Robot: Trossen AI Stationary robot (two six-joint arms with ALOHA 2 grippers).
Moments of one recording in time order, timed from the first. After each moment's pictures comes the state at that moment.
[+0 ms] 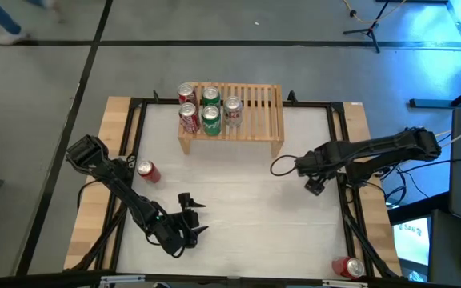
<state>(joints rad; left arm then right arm) -0.73 1.69 0.86 -0.12 -0.80 -0.57 0.11 1.22 0.88 -1.39 -0.03 0.78</state>
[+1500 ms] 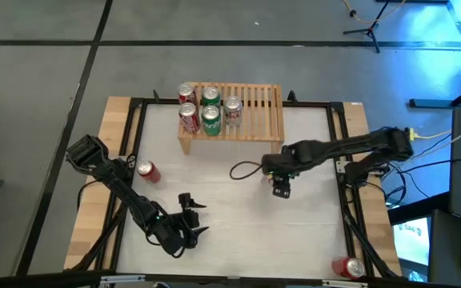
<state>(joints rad) -0.73 1.69 0.86 -0.11 -0.79 -0.57 0.11 1.54 1.22 -1.06 0.04 0.33</state>
